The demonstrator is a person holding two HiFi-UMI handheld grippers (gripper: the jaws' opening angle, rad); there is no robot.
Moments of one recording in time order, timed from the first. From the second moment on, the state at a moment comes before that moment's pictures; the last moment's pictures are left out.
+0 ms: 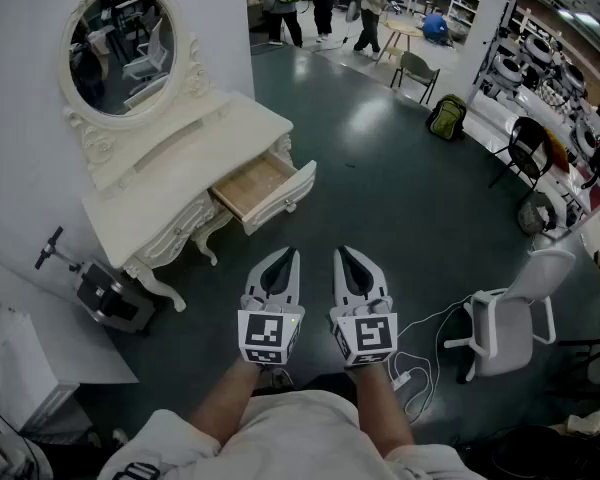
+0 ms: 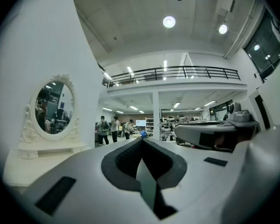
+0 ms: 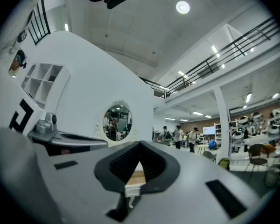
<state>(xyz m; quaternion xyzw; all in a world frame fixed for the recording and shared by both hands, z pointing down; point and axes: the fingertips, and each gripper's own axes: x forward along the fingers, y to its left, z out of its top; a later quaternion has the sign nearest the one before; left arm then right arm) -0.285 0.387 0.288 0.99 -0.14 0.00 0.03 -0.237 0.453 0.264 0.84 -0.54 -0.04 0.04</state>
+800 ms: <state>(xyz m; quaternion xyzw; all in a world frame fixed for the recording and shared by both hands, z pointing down) -0.184 0.310 0.328 0.97 -0.24 0.04 0.03 -0.124 0.356 0.301 0.76 -0.64 -0.02 0.07</state>
